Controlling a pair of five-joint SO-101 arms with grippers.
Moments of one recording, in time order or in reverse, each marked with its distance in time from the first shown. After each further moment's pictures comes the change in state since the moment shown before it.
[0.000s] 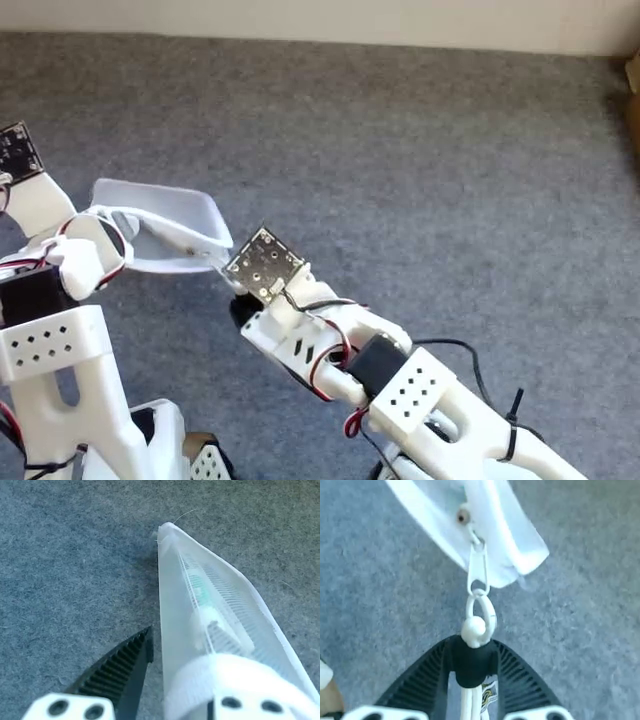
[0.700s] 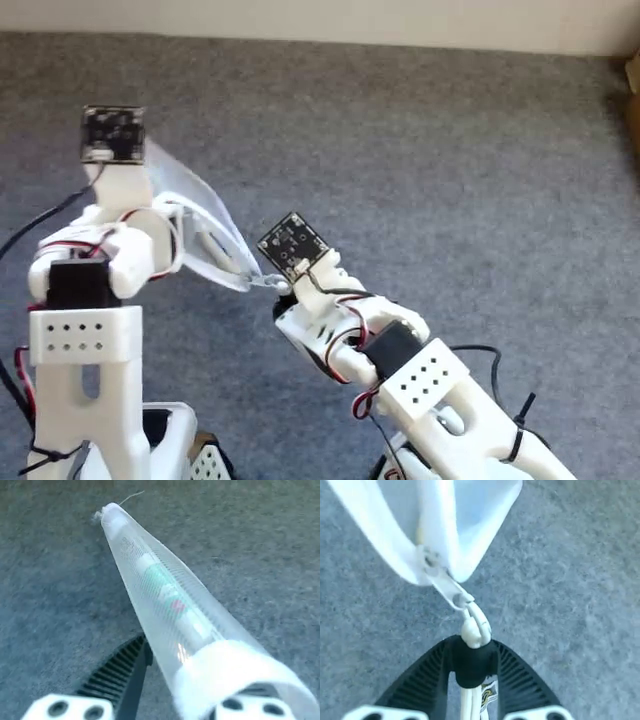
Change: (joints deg) left arm 16.7 0.4 -2.5 -0.8 -13.6; right arm 8.1 0.0 -0.7 12.3 0.2
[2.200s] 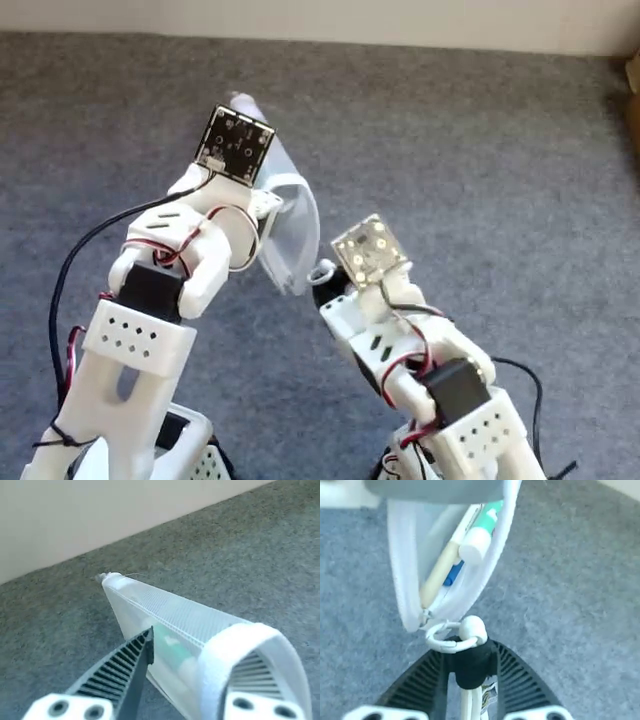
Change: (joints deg) left arm 19.9 -0.6 6.3 -25.0 -5.8; right arm 10.8 -24.9 3.0 6.5 0.3
